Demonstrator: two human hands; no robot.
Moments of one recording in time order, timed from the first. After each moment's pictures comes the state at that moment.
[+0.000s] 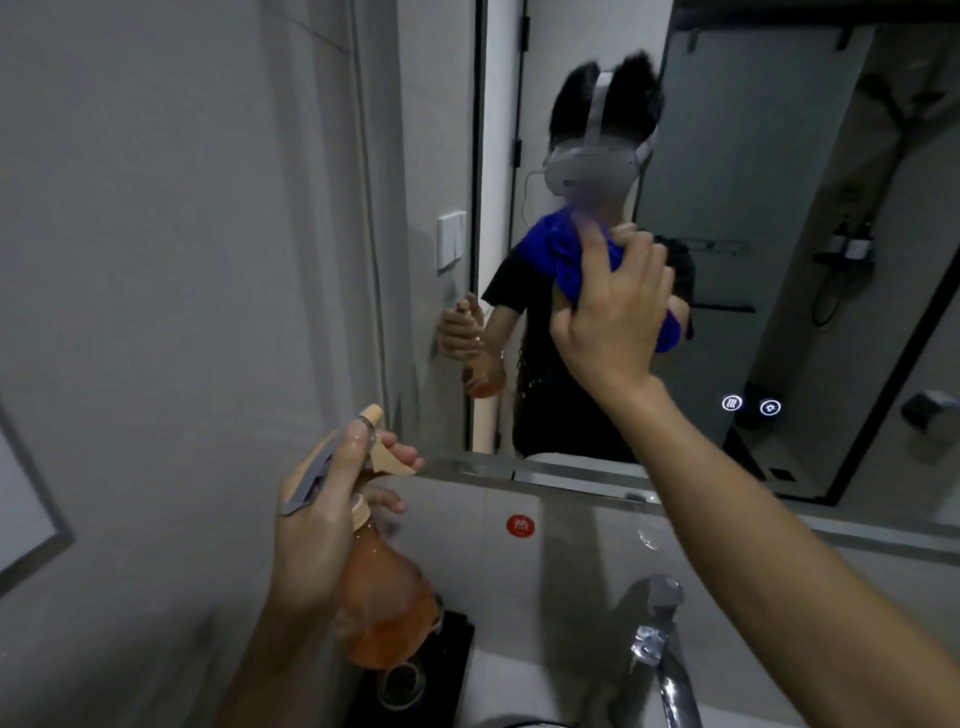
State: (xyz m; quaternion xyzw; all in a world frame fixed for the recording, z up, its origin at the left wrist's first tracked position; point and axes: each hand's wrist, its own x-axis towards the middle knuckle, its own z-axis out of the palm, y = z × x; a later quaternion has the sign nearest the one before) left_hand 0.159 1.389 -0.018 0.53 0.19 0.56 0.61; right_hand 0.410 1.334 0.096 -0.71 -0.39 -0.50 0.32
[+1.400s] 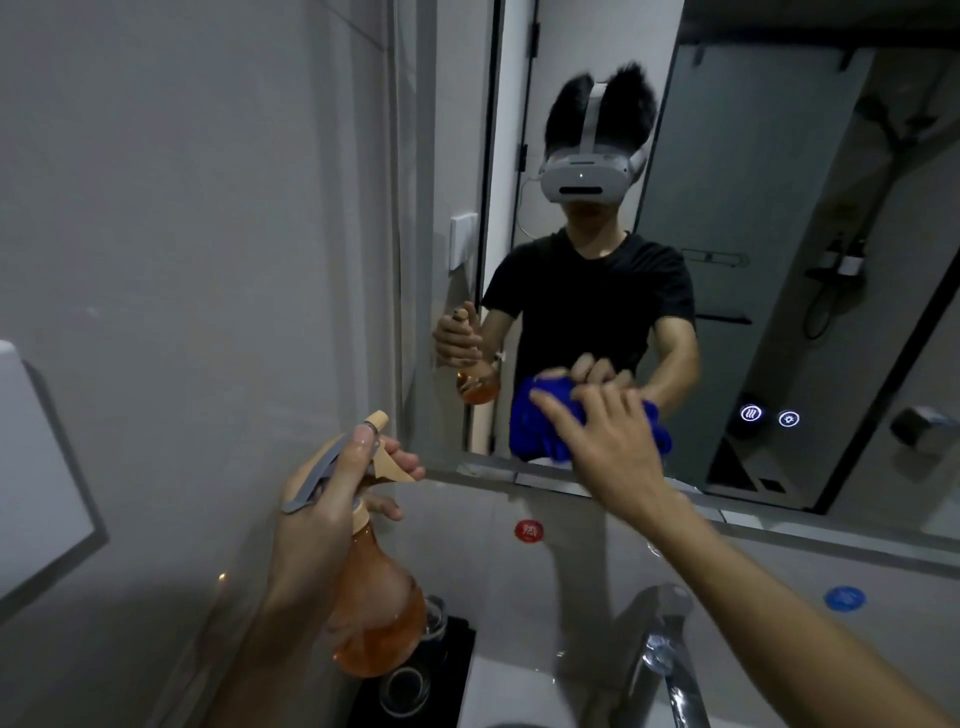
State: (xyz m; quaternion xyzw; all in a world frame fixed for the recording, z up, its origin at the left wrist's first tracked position) left_hand 0.144 1.418 -0.031 0.57 0.18 0.53 0.61; right_hand 0.423 1.311 -0.017 -0.65 -0.57 -0.50 0.09
